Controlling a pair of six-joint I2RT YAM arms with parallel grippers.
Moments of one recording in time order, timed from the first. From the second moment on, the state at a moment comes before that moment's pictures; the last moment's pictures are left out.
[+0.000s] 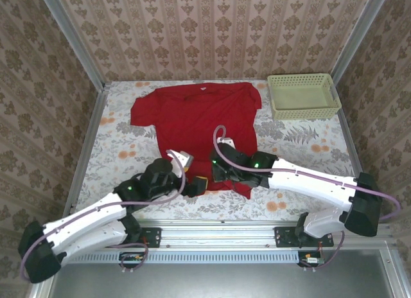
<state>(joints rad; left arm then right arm) -0.96 0.85 0.49 -0.20 0.05 -0.36 1.03 1.36 1.13 -0.68 0.22 0.81</state>
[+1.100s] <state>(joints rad) -0.92 1.13 0.55 0.03 -0.08 -0.33 0.97 1.33 1.08 -0.58 0.12 0.76</state>
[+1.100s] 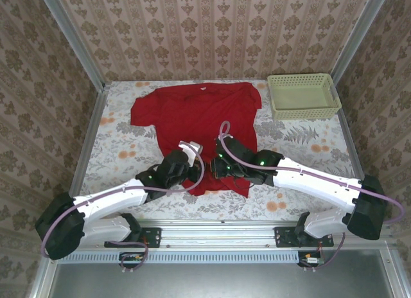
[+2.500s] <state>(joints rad) -0.82 1.02 0.81 -0.26 0.09 -0.32 1.07 1.63 0.77 -0.01 0.23 0.41</state>
